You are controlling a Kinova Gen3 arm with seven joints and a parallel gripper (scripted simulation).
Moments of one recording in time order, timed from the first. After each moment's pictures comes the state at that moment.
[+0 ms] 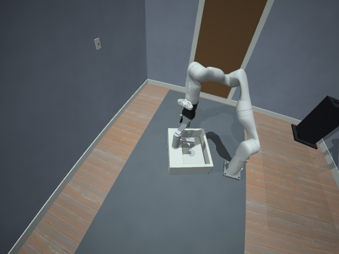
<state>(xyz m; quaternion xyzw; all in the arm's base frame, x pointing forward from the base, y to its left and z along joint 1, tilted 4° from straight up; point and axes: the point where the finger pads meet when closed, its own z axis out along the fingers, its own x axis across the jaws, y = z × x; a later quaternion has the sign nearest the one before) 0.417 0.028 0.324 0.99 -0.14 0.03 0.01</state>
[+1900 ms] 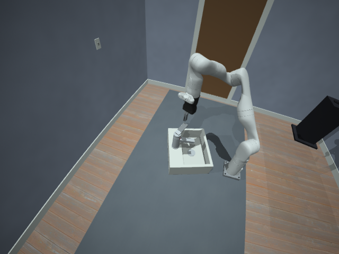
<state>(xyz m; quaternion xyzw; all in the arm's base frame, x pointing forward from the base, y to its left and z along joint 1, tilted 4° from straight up) 0.417 0.030 0.366 0.99 -0.14 0.03 0.01</state>
